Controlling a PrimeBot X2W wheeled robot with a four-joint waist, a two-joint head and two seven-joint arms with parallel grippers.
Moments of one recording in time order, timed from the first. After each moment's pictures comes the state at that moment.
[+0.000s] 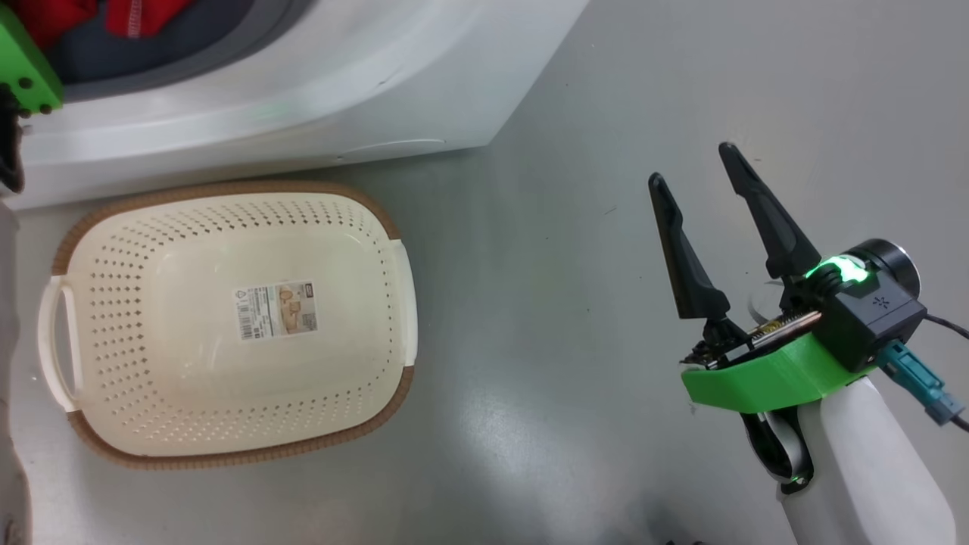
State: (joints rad) left arm -1.35 0.27 -0.08 1.22 -0.30 0.02 0.05; right arm -0.34 -0.05 0.15 0.04 0.20 0.12 -0.26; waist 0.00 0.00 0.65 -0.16
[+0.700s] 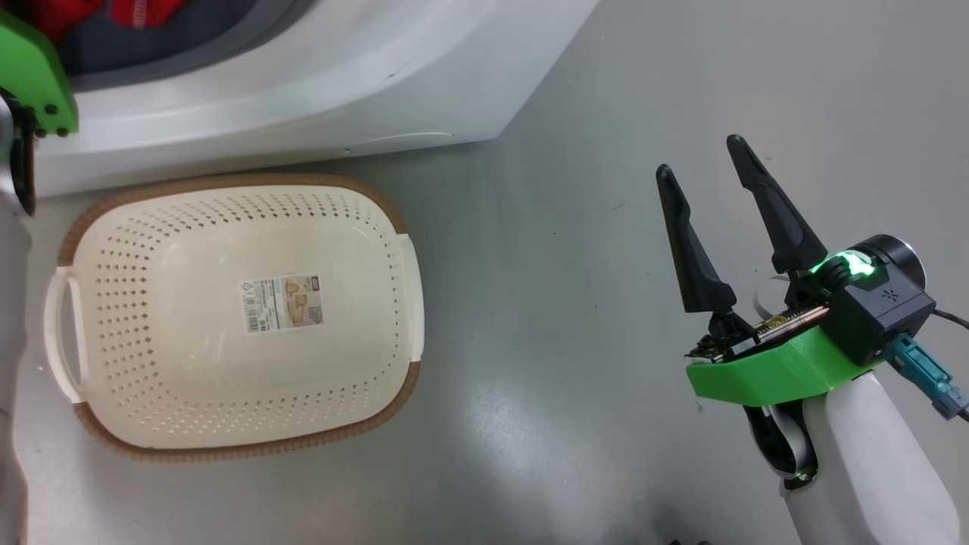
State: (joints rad) left arm -1.34 0.29 -0.21 1.23 -0.21 0.03 -0.10; right arm -0.36 -0.05 0.14 0.04 0.22 0.12 -0.26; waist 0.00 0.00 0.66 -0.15
